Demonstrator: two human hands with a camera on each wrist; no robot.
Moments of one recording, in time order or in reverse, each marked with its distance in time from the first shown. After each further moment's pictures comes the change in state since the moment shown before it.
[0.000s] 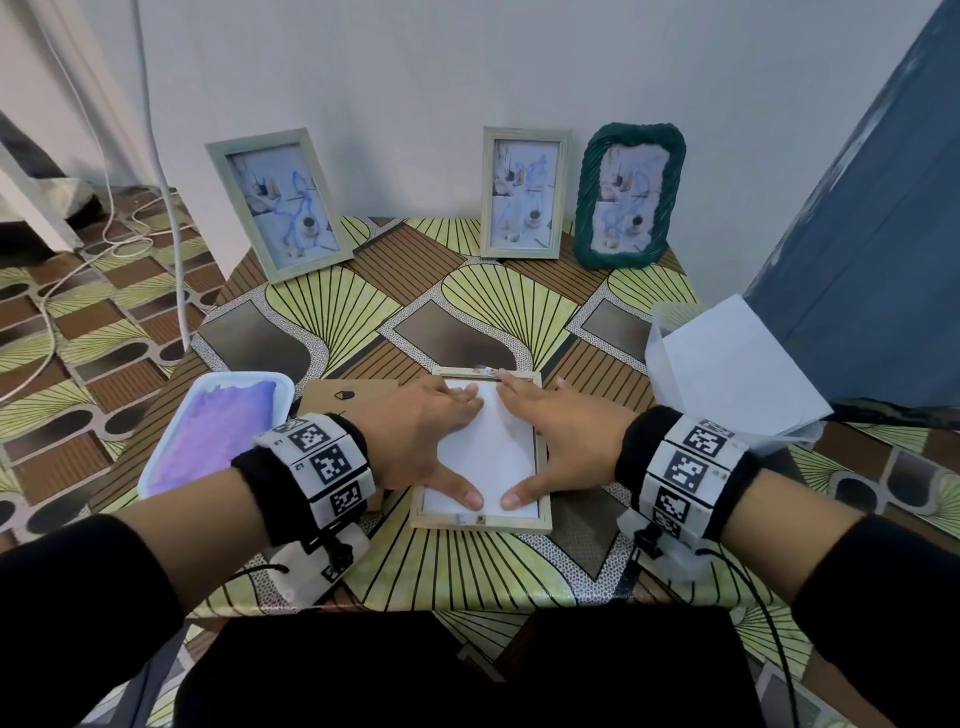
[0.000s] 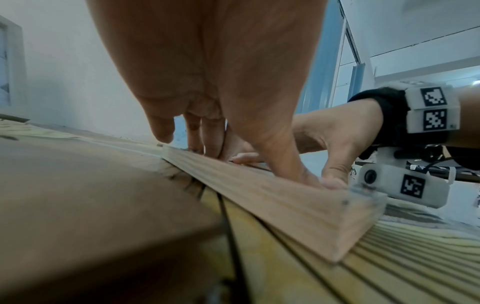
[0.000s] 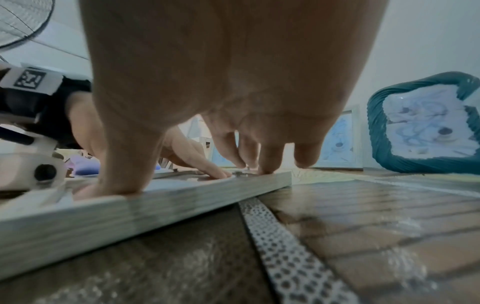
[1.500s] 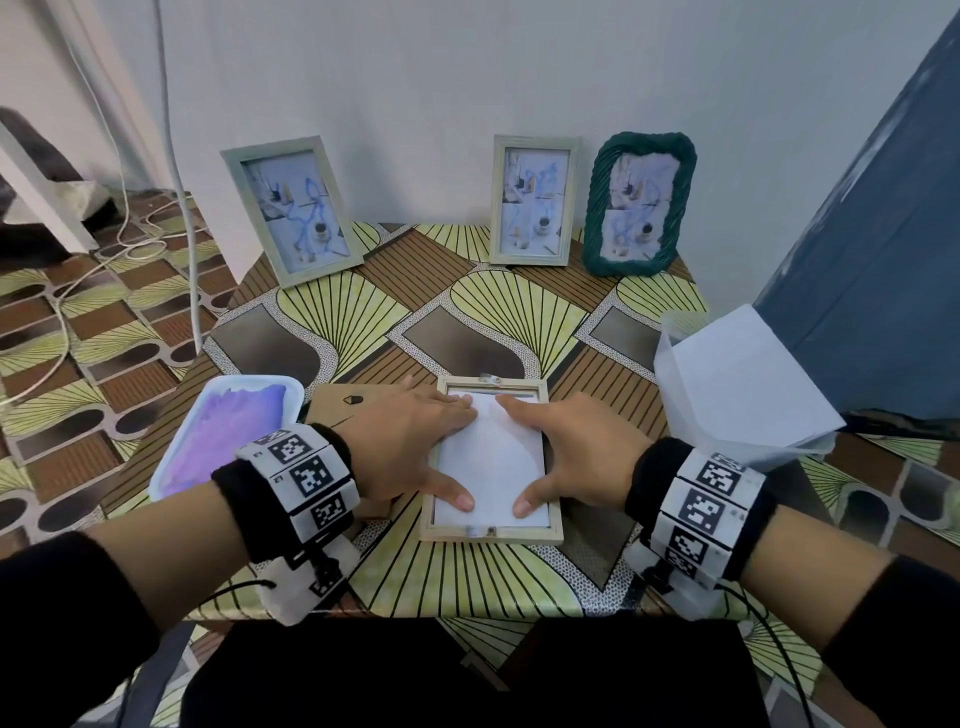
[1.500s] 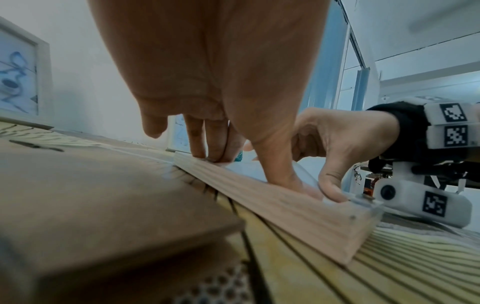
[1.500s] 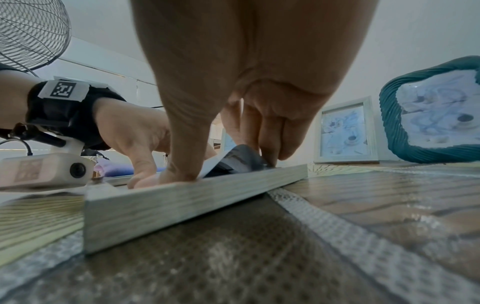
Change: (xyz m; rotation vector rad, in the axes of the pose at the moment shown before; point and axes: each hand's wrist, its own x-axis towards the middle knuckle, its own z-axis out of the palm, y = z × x) left_hand -0.011 -0.005 0.002 -0.044 0.054 -0.028; right_hand -0.002 0.002 0.017 0.135 0.265 0.015
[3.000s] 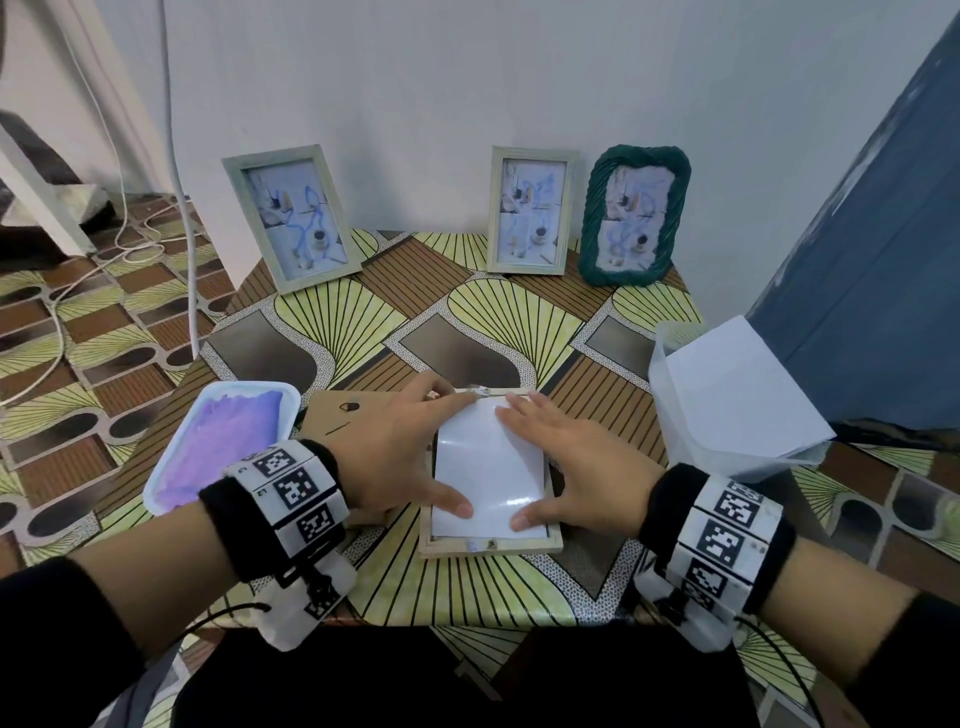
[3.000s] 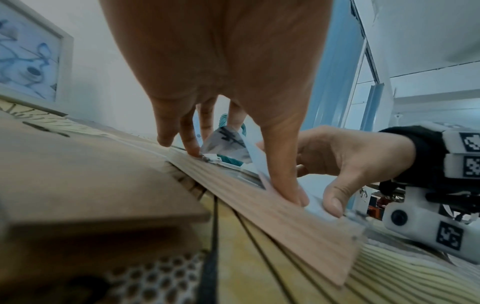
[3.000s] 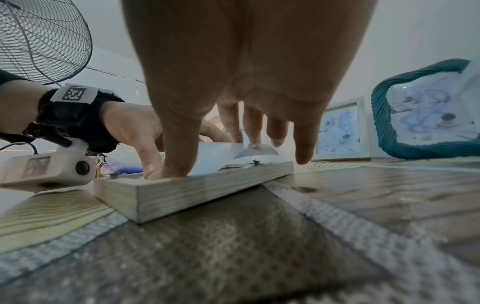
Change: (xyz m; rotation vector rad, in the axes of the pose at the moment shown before) left_hand -0.003 -0.006 0.014 -0.293 0.209 -0.015; right_hand -0.017 -0.002 0.001 0.069 -0.016 -0.083
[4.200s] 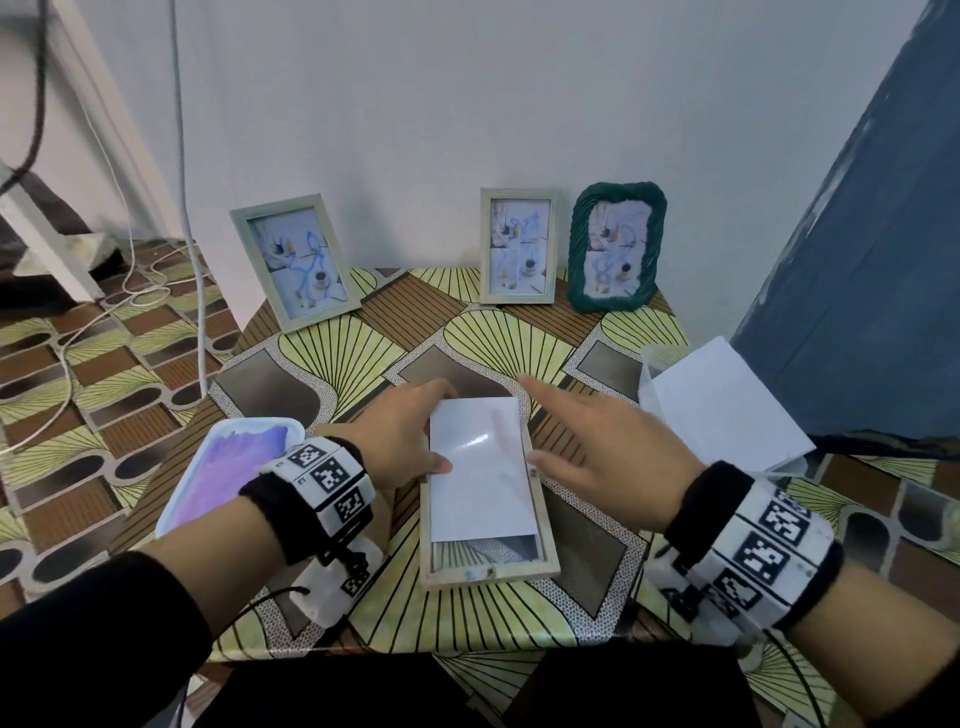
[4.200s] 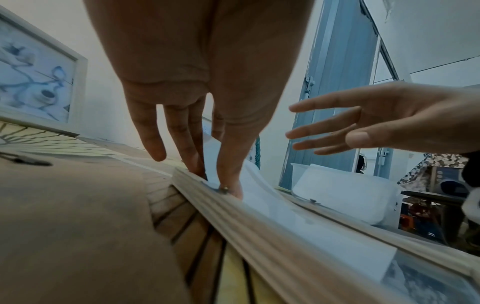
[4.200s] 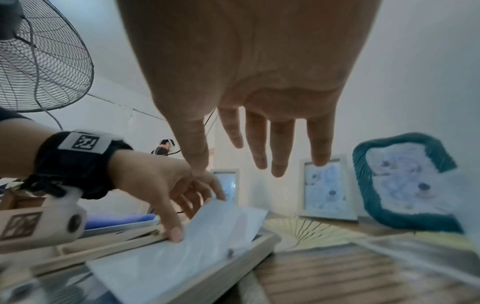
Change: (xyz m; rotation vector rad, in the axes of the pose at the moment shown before) left_hand 0.034 -0.006 -0.016 0.027 0.075 -0.195; right_hand -0.023 -0.011 -0.040 -0.173 0.333 0.061
